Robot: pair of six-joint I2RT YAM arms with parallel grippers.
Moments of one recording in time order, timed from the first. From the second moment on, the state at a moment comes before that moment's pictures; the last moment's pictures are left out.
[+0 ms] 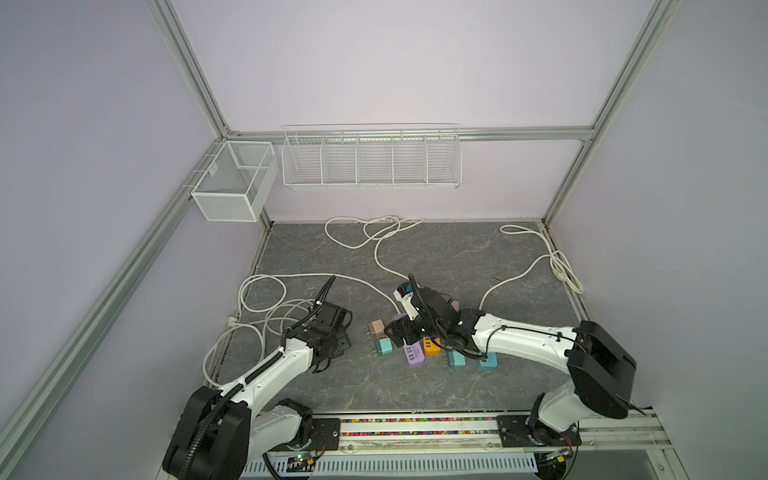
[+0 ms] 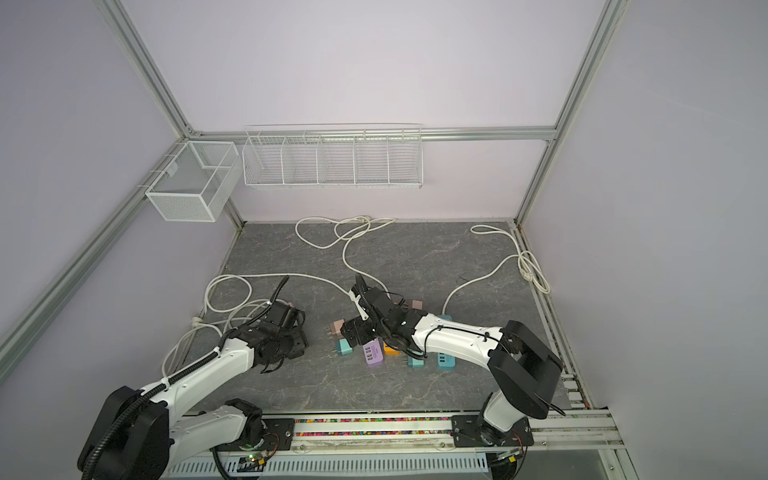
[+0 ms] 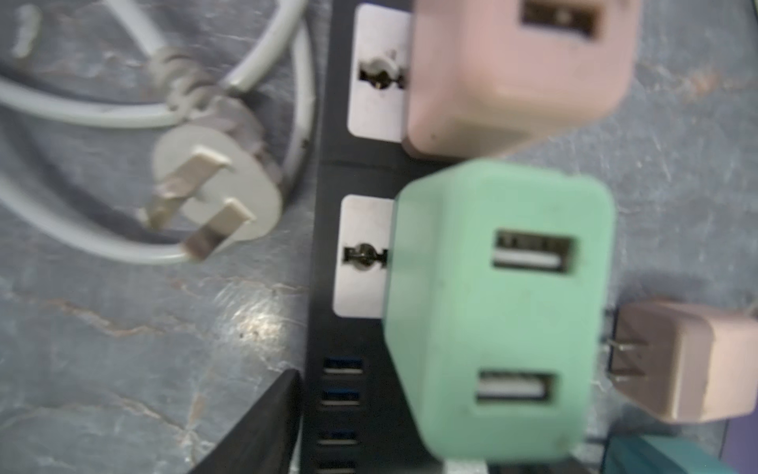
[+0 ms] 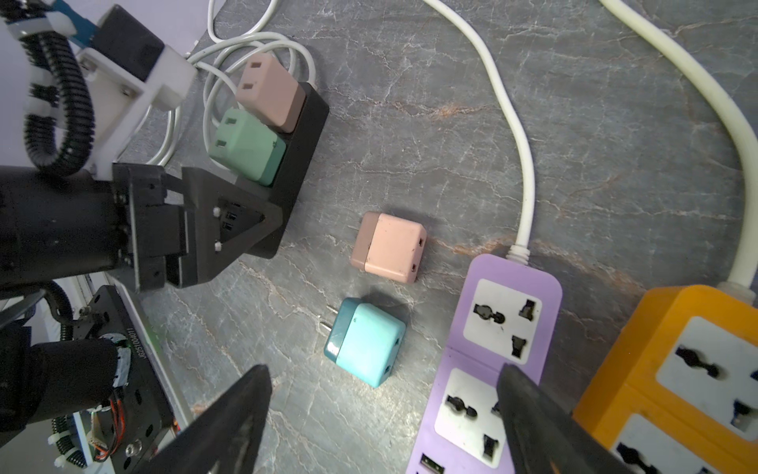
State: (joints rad) left arm -0.45 1.15 0.52 -0.55 -0.15 -0.80; right arm 0.97 1.58 0.97 -0.14 -0.08 0.44
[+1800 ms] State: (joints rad) left arm -0.80 1.03 0.52 -0.61 -0.14 -0.97; right arm 0.98 1.56 0.99 -0.22 -0.02 0.44
